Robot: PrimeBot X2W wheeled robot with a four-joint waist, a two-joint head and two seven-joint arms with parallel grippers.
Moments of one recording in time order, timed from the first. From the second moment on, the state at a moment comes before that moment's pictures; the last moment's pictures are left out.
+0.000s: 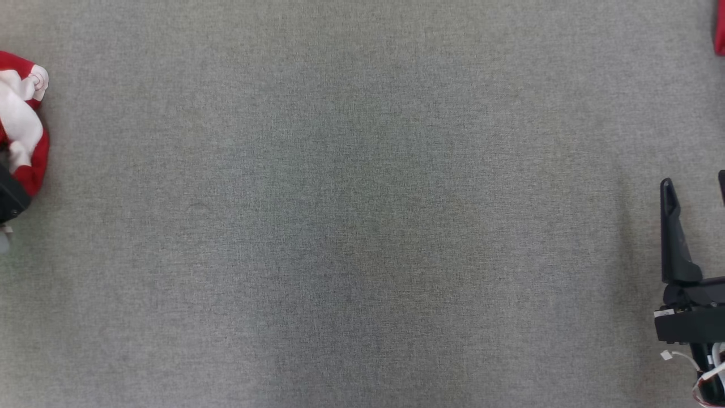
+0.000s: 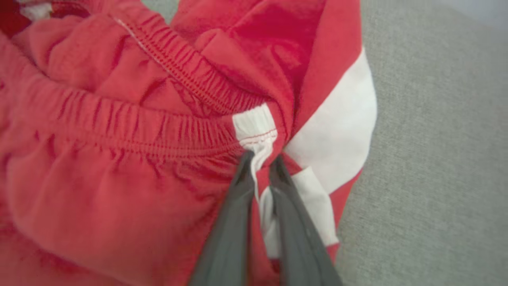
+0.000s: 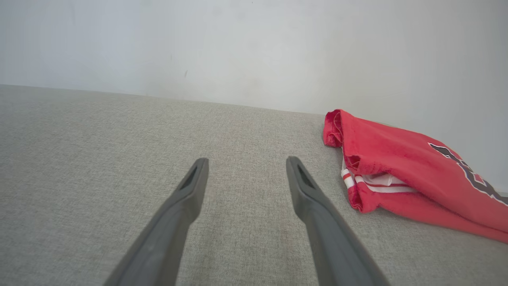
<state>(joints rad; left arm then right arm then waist) -1.00 0.40 0.16 1.03 -0.37 -0.12 0.32 -0.16 -0.36 -0.08 -0.03 0.24 0.13 -0.19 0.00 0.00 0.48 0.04</state>
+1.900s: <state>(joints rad) -0.50 0.05 -0.51 0.44 -0.59 -0.05 -0.06 -0.14 -0.15 -0.03 0.18 0.27 0.13 -0.26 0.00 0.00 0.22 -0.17</state>
